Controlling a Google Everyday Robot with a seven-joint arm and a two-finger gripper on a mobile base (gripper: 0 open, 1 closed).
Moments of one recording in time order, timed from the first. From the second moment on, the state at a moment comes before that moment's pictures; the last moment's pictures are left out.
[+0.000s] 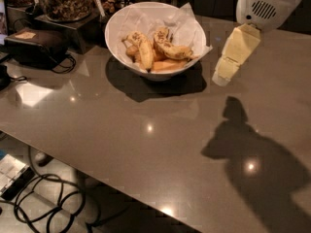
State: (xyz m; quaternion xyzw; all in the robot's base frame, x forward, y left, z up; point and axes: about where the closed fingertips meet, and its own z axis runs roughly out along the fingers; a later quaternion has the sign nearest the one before) arm 0.523 -0.173 0.989 -0.50 0.85 -0.01 0.16
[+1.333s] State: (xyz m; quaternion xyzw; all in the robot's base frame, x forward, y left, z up) arm 0.585 -0.073 1.006 -0.50 0.84 0.00 0.19
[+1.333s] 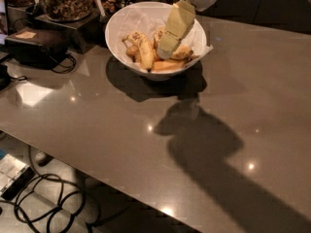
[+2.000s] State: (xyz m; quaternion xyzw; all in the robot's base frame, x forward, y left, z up) arm 0.610 -0.052 1.004 -0.49 0.85 0.00 0.18
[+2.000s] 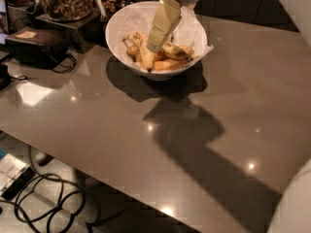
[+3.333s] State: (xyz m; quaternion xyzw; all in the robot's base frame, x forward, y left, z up) arm 0.643 -0.060 0.967 -0.44 0.88 0.00 0.15
